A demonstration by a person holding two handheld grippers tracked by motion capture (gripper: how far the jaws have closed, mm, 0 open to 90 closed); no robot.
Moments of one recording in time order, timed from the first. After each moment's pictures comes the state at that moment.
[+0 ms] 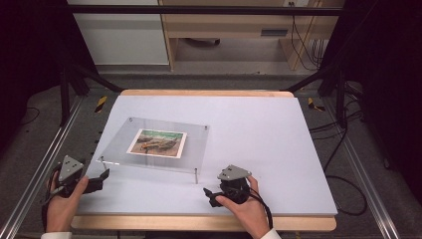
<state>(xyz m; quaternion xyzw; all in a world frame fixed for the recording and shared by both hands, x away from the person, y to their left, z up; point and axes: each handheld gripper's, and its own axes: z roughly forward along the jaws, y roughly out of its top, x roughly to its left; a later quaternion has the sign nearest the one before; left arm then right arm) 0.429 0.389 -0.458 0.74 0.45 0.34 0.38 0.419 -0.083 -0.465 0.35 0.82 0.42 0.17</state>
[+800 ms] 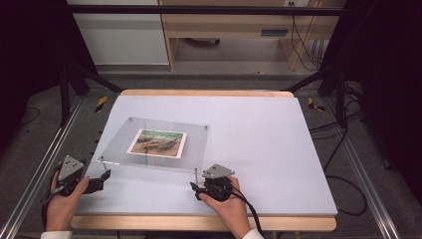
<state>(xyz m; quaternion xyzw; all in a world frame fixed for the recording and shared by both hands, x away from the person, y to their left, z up) 0.432 0.390 -0.459 0.73 0.46 0.31 0.39 0.430 -0.041 -0.478 0.36 0.81 0.44 0.16</state>
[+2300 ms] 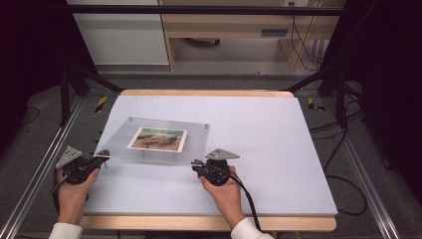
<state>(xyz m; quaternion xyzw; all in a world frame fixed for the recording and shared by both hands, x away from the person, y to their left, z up) 0.462 0.388 -0.462 0.68 0.49 0.26 0.49 0.464 -0.039 -0.460 0.41 0.75 0.50 0.11</state>
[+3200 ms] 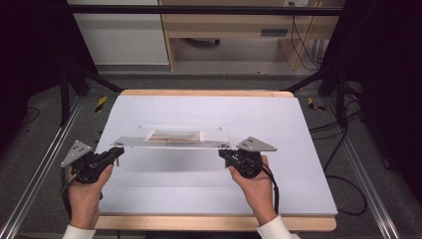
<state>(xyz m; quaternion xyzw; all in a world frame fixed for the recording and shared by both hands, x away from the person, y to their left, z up) 0.435 0.308 -0.390 0.67 0.46 0.26 0.53 0.453 -0.117 -0.396 0.40 0.73 0.52 0.19</state>
